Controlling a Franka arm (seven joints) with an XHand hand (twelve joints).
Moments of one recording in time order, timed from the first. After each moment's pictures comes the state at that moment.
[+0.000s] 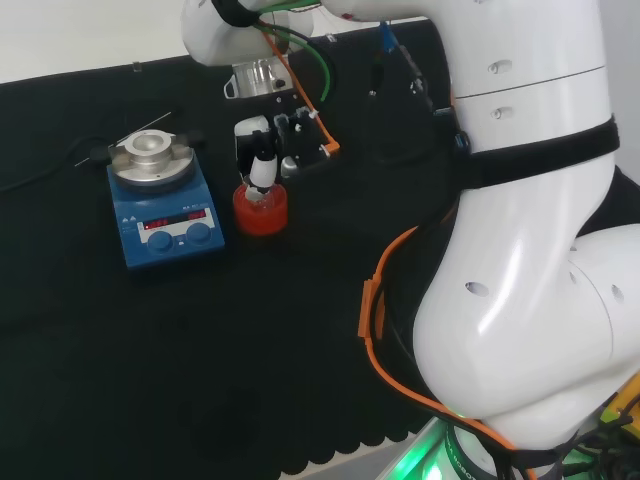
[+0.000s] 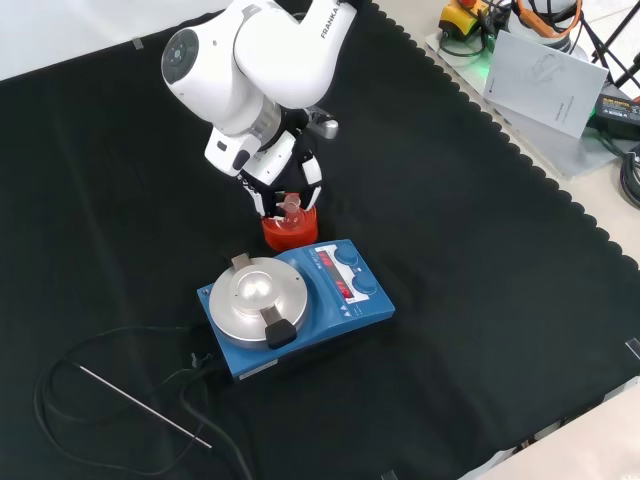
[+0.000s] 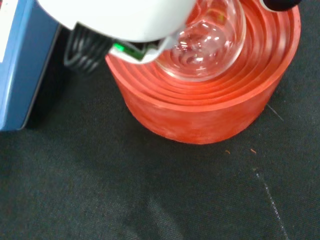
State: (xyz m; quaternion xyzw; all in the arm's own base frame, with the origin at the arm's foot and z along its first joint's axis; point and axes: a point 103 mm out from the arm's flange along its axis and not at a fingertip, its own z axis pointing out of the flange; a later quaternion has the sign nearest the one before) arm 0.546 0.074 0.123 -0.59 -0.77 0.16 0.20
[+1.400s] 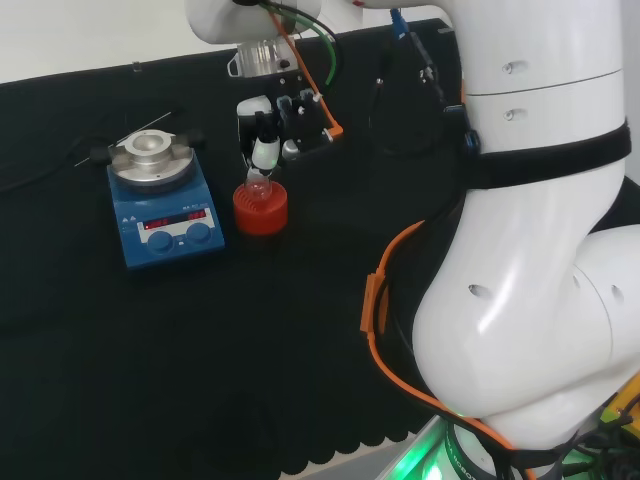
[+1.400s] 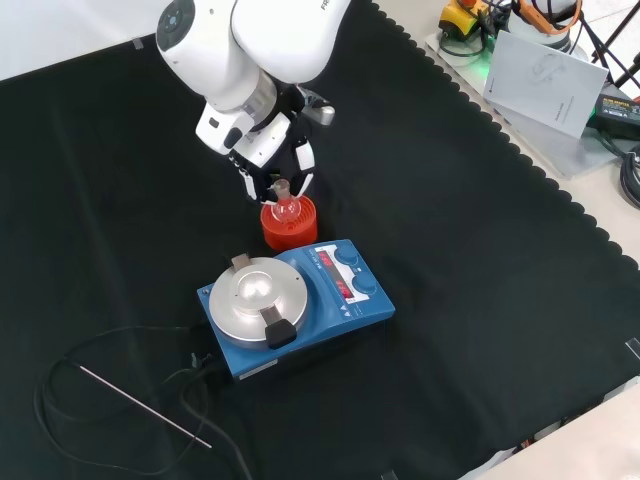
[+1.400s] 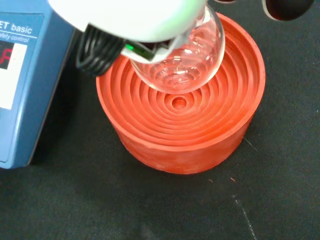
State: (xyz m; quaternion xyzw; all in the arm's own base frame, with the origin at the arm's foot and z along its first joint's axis) arm 0.550 0.069 0.155 -0.60 -0.76 0.14 0.18
